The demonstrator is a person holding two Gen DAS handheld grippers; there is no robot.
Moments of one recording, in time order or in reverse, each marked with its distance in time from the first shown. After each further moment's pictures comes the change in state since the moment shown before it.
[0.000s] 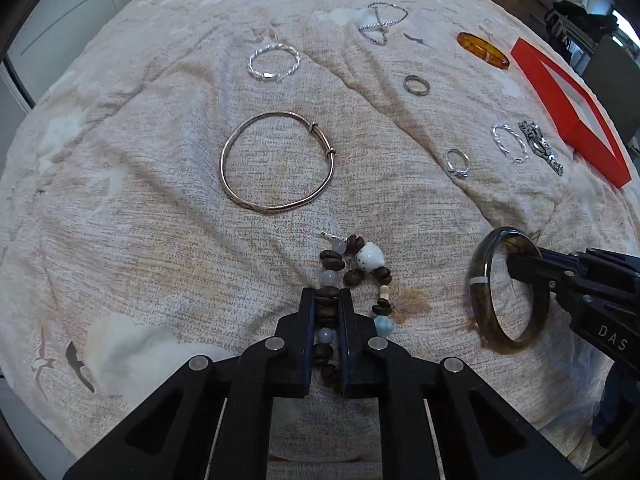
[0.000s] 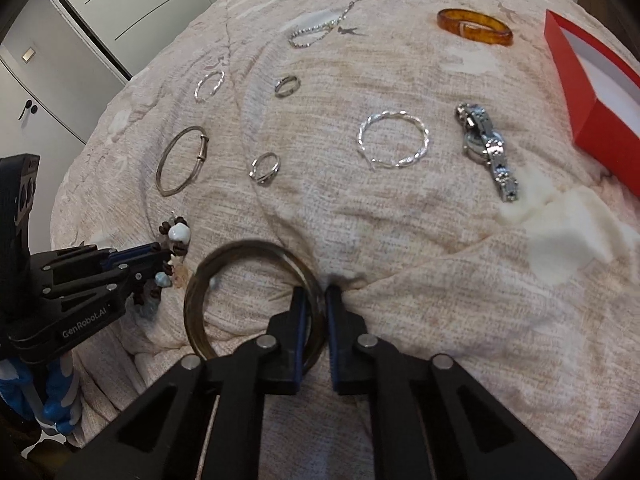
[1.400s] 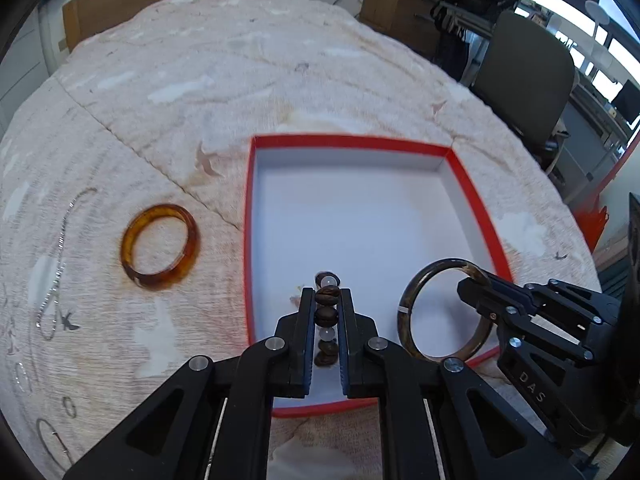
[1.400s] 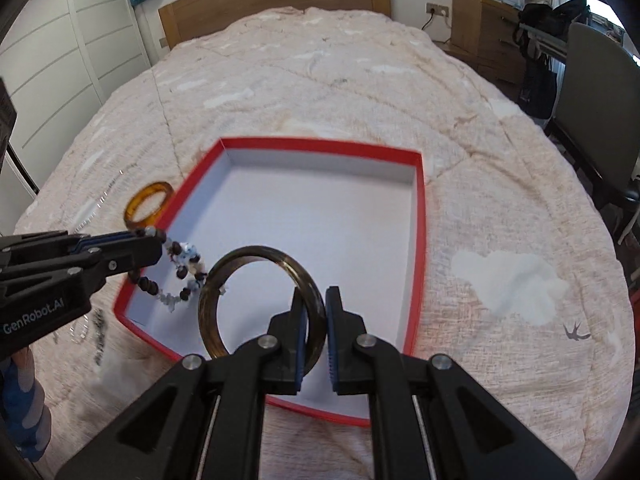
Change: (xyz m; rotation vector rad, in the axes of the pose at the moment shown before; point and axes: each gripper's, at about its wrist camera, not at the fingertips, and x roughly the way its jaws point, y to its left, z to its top) left arm 0.022 -0.298 0.198 0.256 -0.124 -0.221; right arm -0.120 -0.259 0.059 0.162 -0.239 -0.331
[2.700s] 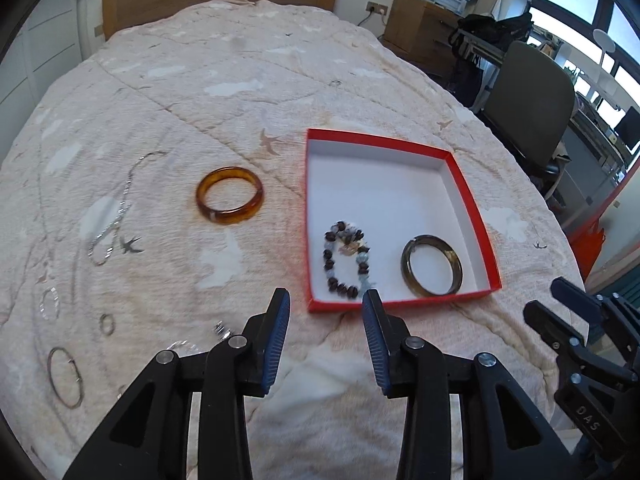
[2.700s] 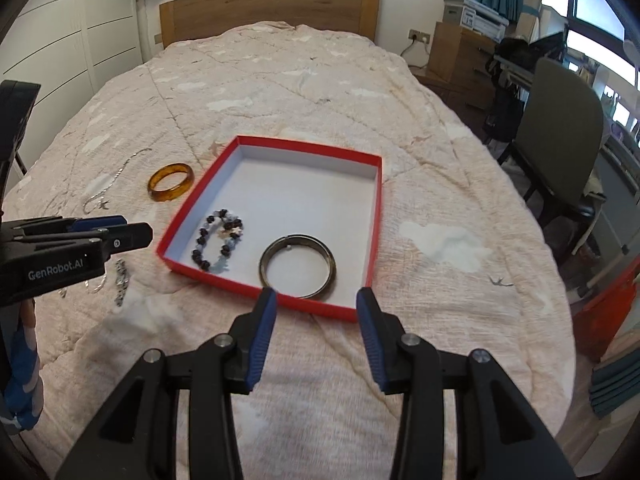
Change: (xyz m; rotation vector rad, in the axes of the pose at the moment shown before) left arm -0.088 0.026 -0.065 -0.090 -0.080 0.028; right arm -0.115 0.045 -0.046 -0.062 -0.087 -0.146
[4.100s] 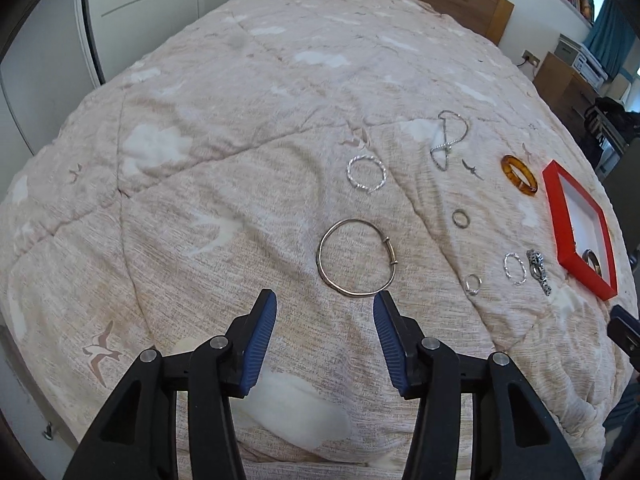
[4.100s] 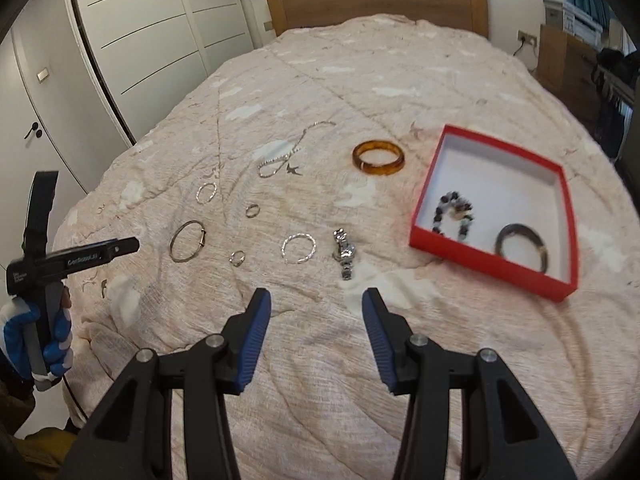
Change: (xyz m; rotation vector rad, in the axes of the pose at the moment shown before) left arm -0.097 0.261 -0.139 -0.381 0.003 0.261; right arm -0.002 0.156 -0.022 -0.073 0.064 0.420
